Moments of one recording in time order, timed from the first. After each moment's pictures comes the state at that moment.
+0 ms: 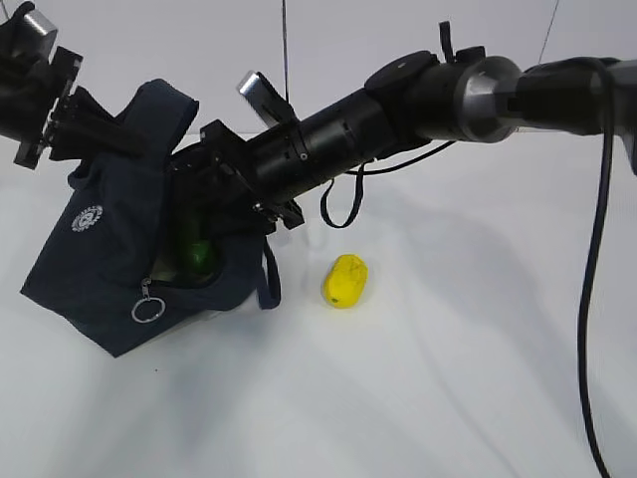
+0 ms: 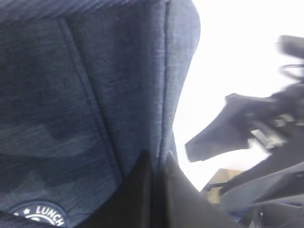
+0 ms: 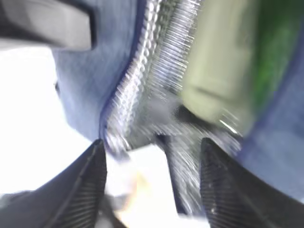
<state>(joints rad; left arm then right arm) 0.06 1.92 -1.40 -1.10 1.19 0.67 0.42 2.30 -1.82 1.26 1.07 -0.50</state>
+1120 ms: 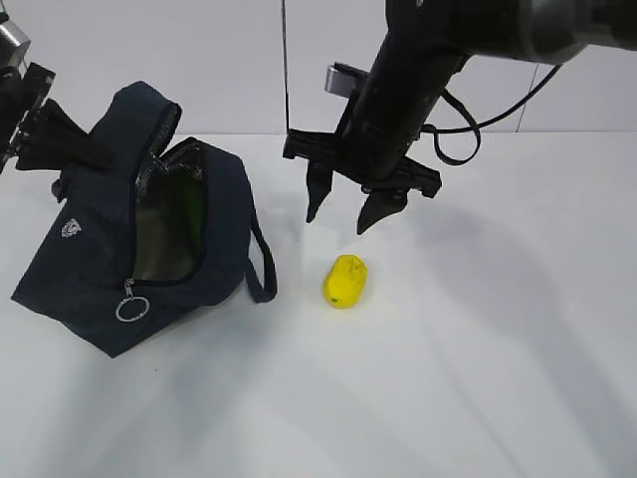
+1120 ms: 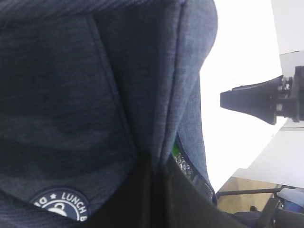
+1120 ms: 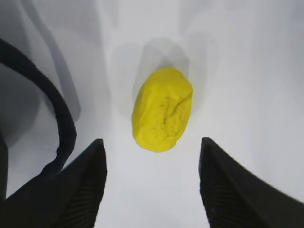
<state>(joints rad) 0.12 1.92 -1.40 -1.01 1.19 0.68 0.43 2.11 -1.82 0.24 1.09 0.44</state>
